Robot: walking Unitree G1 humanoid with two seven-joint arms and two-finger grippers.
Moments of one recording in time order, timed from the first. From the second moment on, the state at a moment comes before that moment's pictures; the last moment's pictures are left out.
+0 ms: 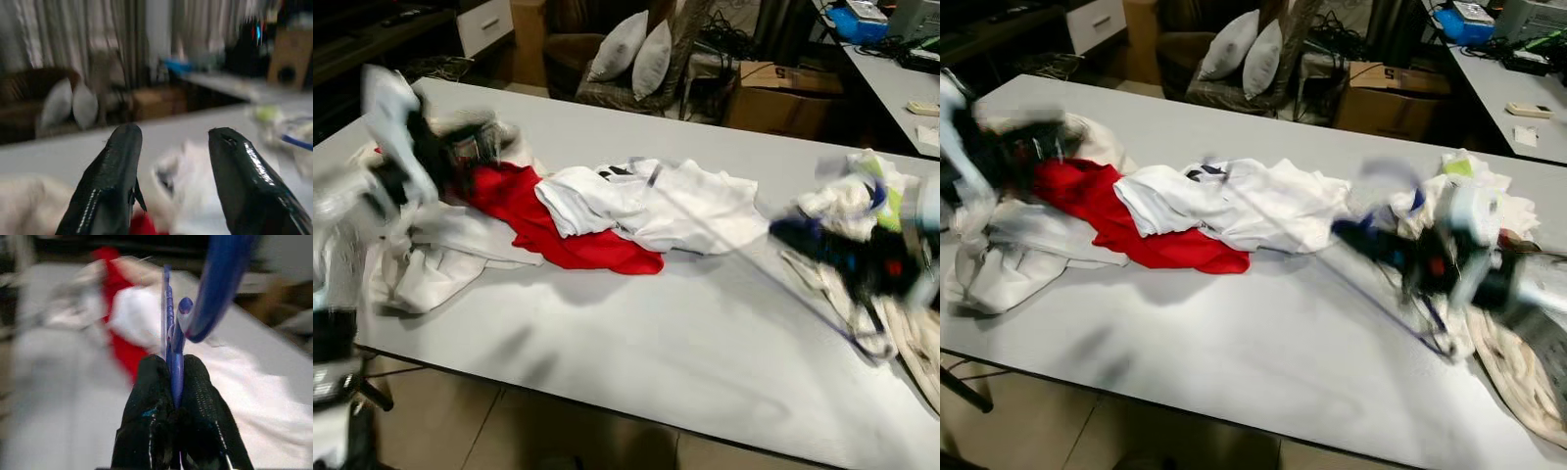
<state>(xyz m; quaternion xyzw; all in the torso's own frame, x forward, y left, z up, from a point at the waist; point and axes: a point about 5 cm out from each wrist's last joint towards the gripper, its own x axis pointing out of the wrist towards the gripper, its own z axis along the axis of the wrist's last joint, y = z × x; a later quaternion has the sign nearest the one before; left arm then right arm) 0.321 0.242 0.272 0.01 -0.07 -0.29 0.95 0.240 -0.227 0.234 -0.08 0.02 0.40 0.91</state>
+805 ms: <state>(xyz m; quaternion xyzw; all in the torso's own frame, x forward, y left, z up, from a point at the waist) 0.317 0.159 0.194 0.07 0.04 -0.35 0.93 0.349 -0.174 0.131 -0.13 0.21 0.16 0.96</state>
